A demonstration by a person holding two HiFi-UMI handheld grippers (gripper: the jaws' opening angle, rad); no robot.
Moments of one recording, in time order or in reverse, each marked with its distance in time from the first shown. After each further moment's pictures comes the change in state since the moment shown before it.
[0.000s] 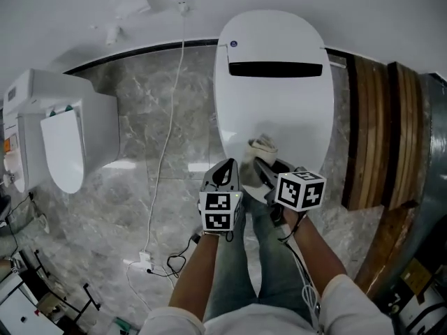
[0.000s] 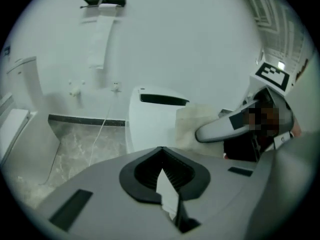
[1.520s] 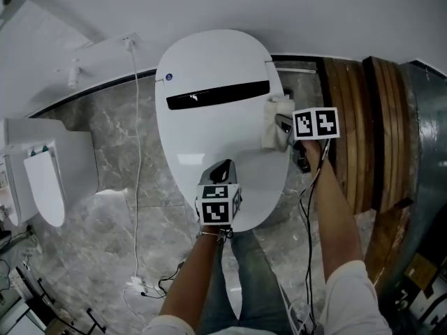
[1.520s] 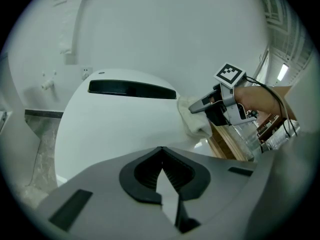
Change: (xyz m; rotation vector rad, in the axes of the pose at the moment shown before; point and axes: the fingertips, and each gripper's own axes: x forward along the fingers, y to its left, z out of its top) left arm 0.129 -0.110 0.032 -0.028 0.137 -0.060; right arm -0.047 -0.238 0.199 -0.117 0.065 -0.264
